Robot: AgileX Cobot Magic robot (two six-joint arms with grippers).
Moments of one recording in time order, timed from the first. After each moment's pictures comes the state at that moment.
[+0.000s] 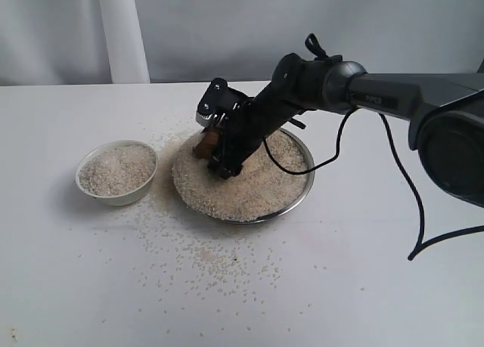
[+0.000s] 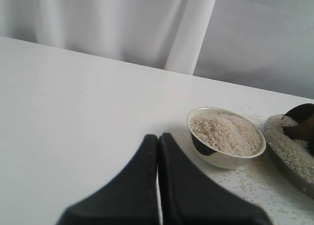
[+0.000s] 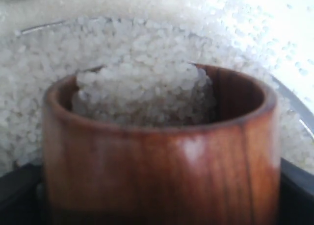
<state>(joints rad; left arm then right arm) 0.04 0.00 0.00 0.06 0.29 -0.27 0.47 2.45 -1.92 0.59 0.70 -1.18</state>
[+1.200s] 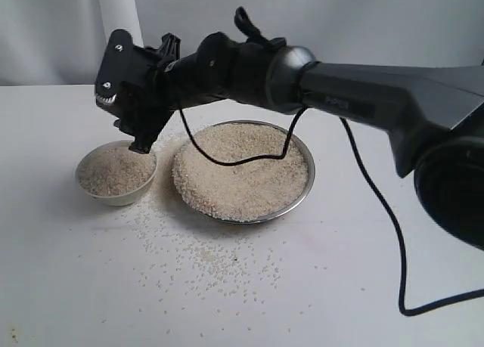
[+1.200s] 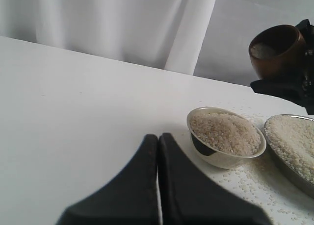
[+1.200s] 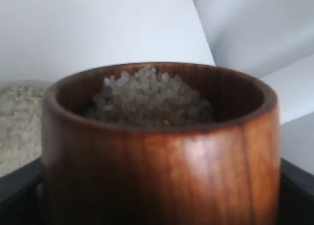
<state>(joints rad) 0.04 0.00 0.00 0.06 0.29 -0.27 0.72 2.31 -1.91 0.59 0.30 -1.37</state>
